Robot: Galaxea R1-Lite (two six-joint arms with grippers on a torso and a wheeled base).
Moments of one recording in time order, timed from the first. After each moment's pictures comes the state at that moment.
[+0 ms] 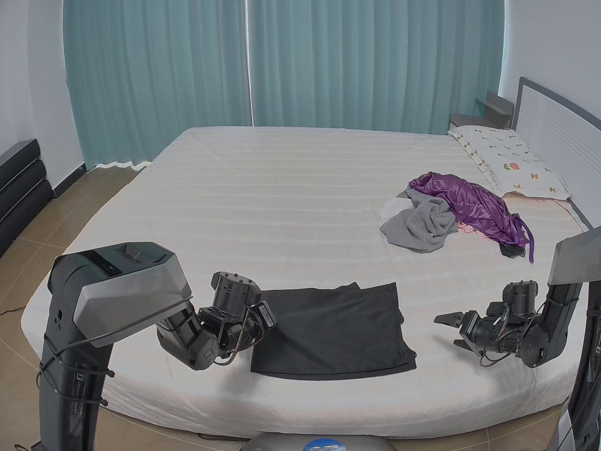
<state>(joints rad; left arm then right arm) -0.47 2.44 -0.98 -0.80 0.12 -0.81 0.01 2.31 -0.40 -1.20 0.41 0.72</state>
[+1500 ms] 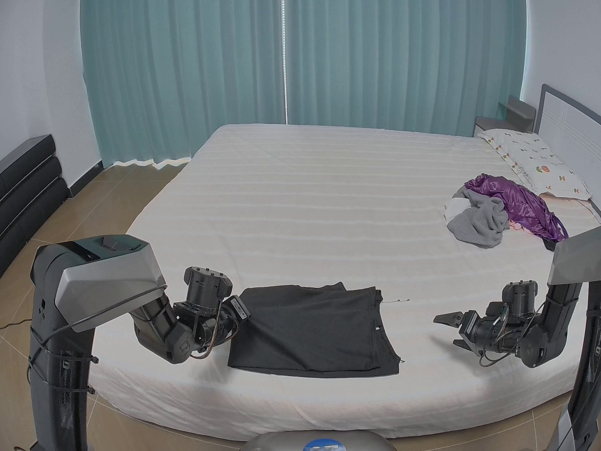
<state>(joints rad) -0.37 2.40 -0.90 -0.83 0.13 -0.86 0.02 2.31 -0.40 -1.20 0.41 0.73</state>
